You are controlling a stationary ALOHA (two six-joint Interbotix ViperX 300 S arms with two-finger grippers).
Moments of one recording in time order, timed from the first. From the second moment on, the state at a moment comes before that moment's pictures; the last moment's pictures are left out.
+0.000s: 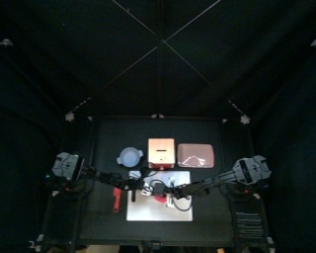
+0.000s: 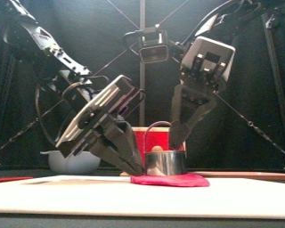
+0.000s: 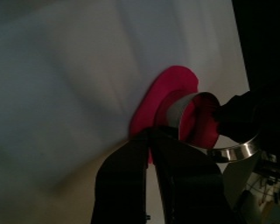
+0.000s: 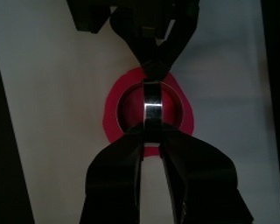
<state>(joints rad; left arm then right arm) -0.16 0.23 0.65 -0.99 -0.15 -0.25 0.20 0.12 0.48 -0.37 0.46 0.64</state>
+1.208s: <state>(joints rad) -0.16 0.23 0.66 -0.99 -0.15 -0.25 0.21 0.09 0.48 -0.37 0.46 0.64</state>
